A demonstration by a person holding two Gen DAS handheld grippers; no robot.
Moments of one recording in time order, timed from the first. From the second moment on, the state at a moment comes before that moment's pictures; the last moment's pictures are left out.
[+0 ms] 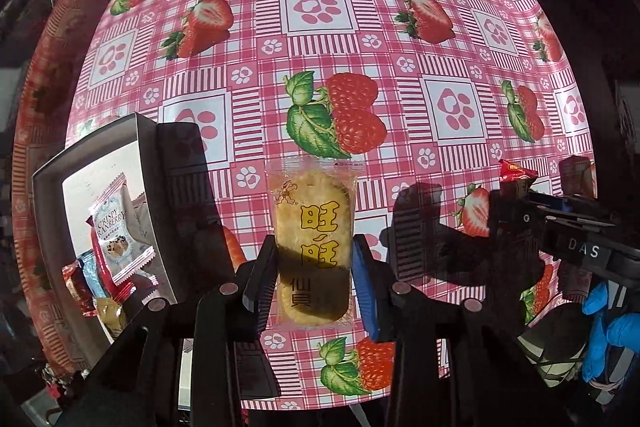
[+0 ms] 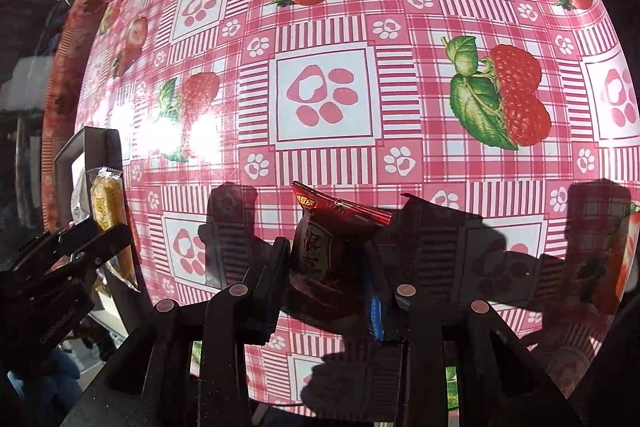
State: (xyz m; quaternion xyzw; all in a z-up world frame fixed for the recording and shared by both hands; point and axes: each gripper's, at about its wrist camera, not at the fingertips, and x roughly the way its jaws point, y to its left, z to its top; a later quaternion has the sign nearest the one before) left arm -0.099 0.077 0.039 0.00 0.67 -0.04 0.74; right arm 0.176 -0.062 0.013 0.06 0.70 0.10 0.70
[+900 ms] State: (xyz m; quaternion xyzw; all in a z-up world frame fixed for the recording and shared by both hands) left arm -0.132 0.191 0.072 -0.01 0.65 0.02 0.76; right arm 0.176 0.014 0.052 0.05 0.69 0.17 0.71
